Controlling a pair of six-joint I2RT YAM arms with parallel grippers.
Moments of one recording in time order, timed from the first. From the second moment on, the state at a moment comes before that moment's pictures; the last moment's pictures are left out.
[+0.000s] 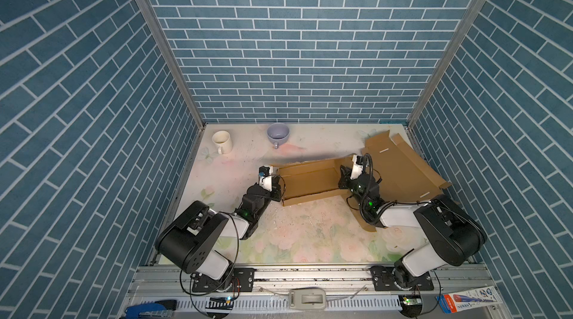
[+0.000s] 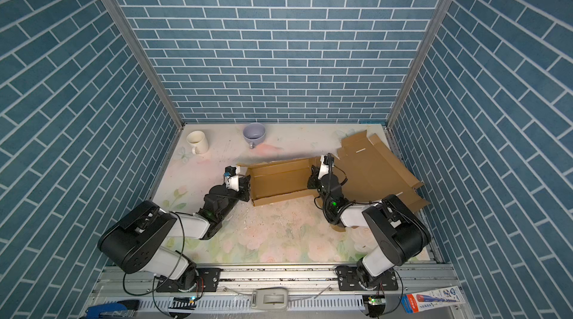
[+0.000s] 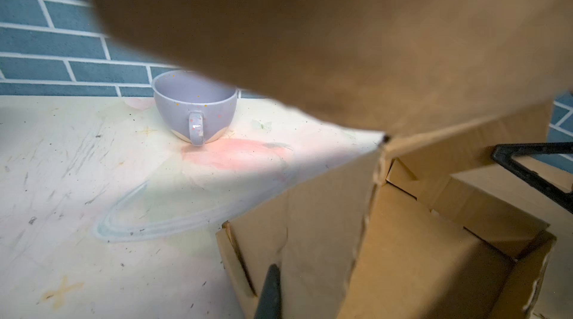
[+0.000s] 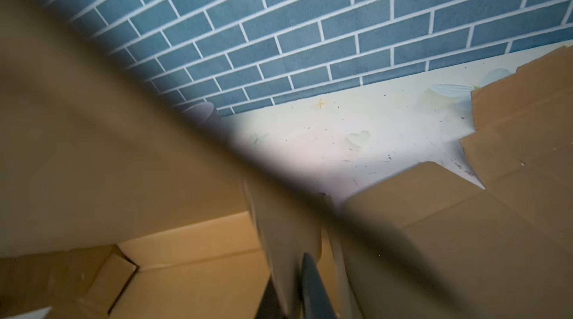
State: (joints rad) left arm -0.53 1.52 0.28 1.02 -0.08 -0.22; right arm 0.58 1.53 0.44 0.84 0.18 0.40
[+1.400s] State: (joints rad) left arm -0.54 1.50 0.28 0.98 -0.09 -0.15; right arm 0.70 1.77 1.77 -0.96 -0.32 -0.70
